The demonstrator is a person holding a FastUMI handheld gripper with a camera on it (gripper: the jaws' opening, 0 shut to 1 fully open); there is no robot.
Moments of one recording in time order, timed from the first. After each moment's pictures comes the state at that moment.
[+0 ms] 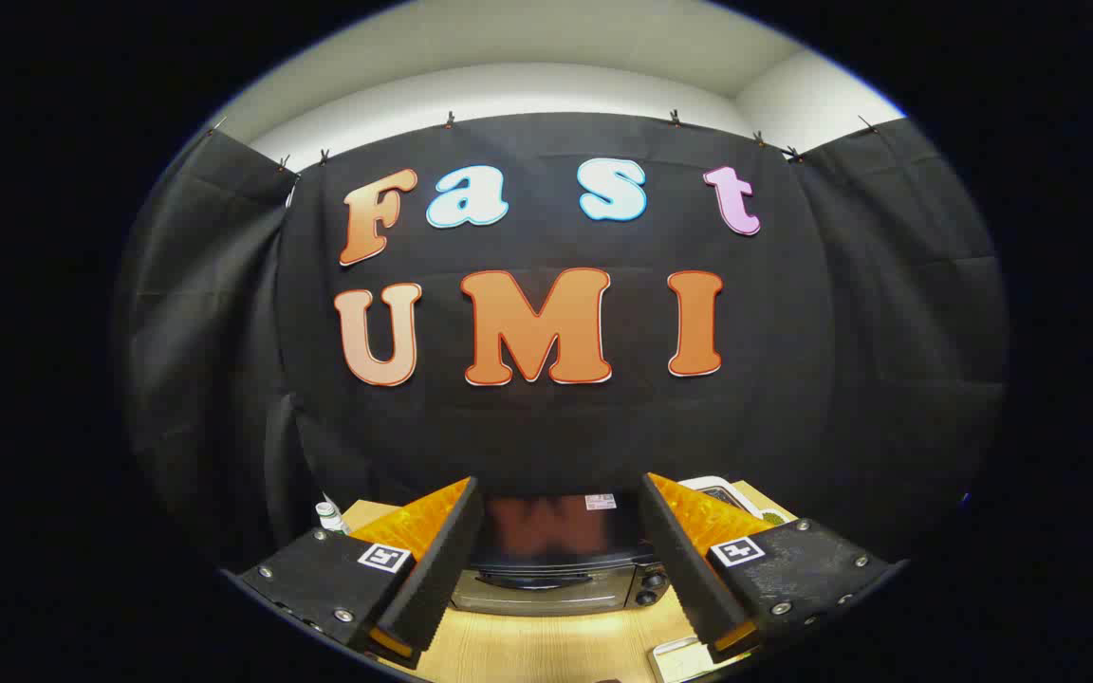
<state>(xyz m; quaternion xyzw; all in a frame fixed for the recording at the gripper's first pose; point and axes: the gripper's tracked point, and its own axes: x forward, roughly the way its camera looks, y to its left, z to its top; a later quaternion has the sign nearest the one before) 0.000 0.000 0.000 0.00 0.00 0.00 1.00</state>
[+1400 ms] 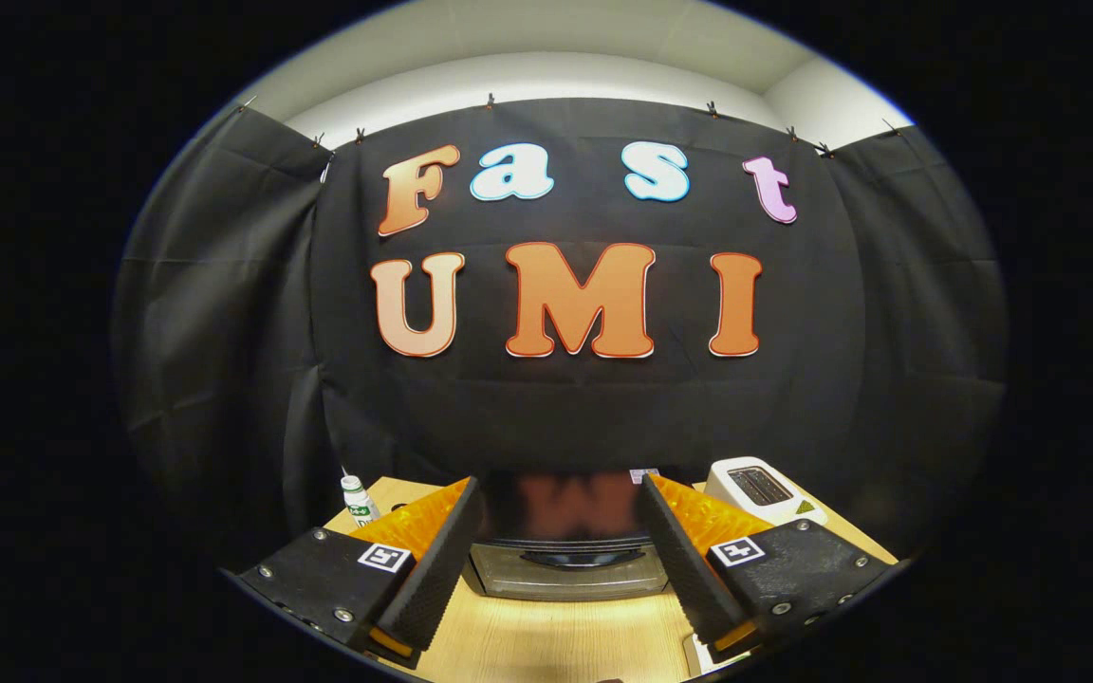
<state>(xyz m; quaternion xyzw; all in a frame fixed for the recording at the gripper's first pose) -0.001 0.048 -0.051 -0.01 0.02 0.03 1.00</state>
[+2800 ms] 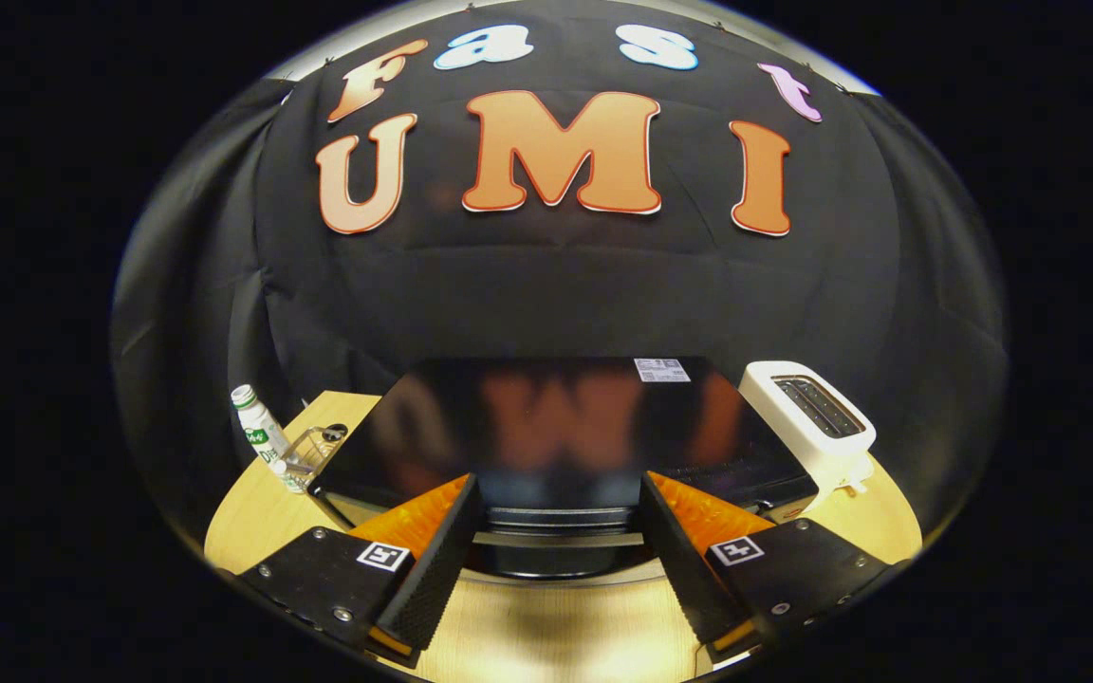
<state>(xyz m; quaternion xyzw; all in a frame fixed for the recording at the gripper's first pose) 0.133 0.028 -0.204 -0.03 0.19 0.03 0.98</state>
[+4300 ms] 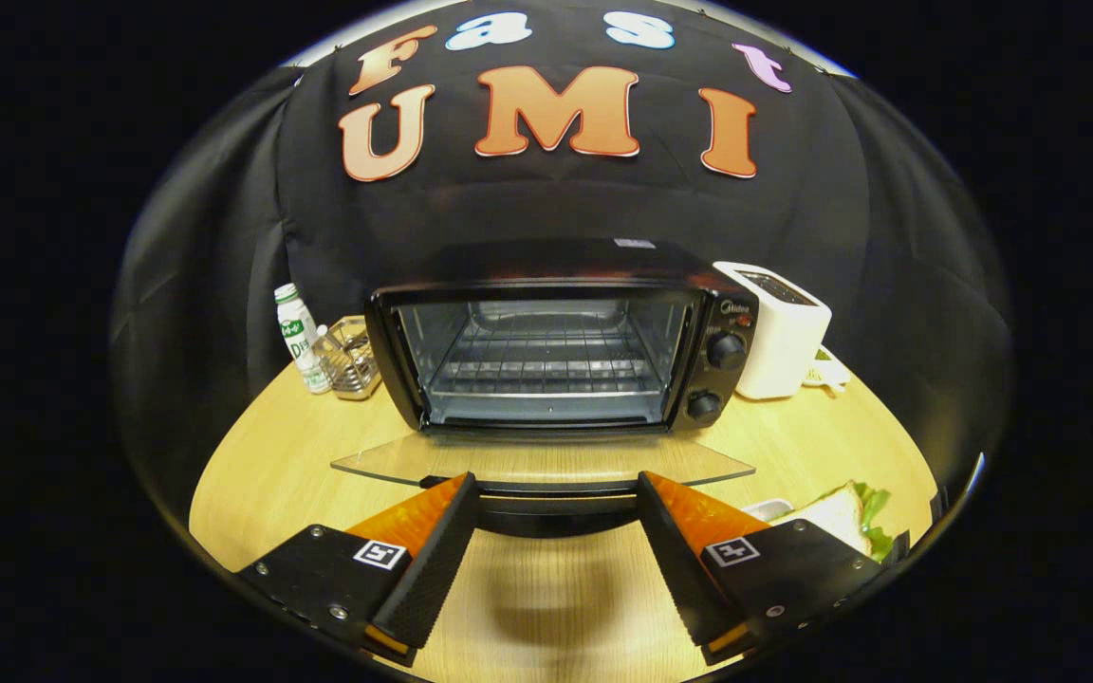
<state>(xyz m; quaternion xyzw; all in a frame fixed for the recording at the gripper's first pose) -0.021 0.013 -0.304 -0.03 0.26 0.01 0.97</state>
